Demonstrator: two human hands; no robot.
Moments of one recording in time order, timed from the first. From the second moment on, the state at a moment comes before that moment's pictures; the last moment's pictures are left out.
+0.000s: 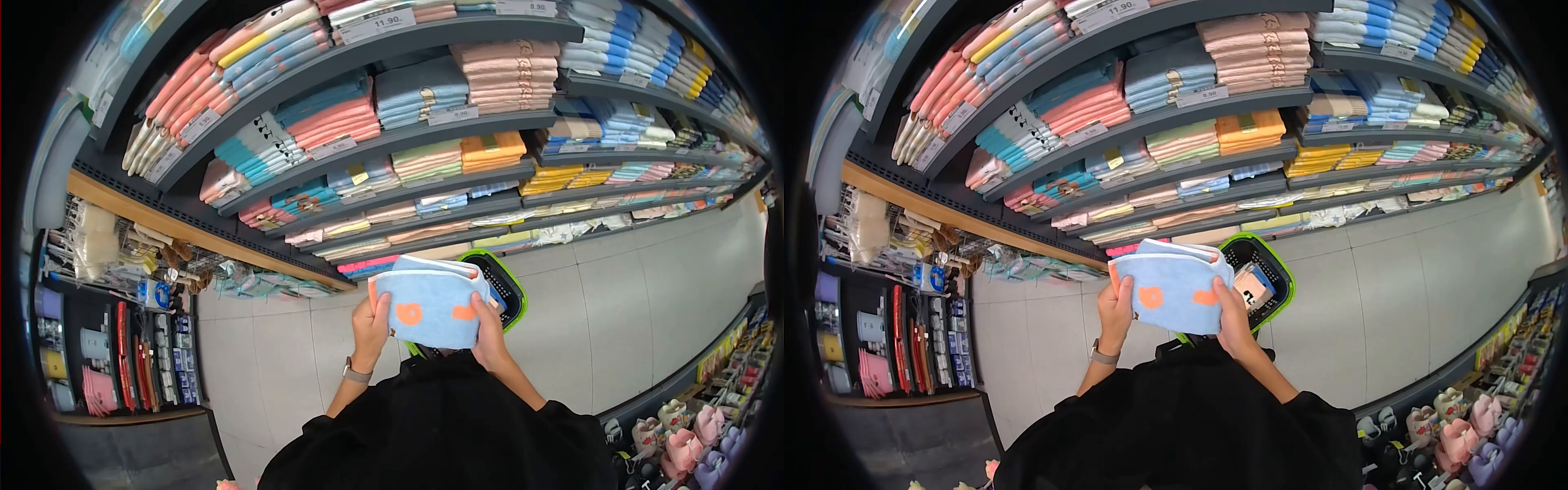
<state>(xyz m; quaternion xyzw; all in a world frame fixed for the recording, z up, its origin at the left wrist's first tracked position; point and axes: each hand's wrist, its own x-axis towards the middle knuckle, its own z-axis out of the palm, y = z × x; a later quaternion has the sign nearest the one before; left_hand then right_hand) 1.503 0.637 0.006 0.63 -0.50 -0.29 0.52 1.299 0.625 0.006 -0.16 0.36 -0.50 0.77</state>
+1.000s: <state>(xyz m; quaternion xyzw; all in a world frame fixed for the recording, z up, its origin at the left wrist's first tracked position) 1.444 0.636 0.006 0.52 -0.35 -0.62 0.47 1.230 0.622 -0.001 -0.28 0.45 -0.46 0.71</state>
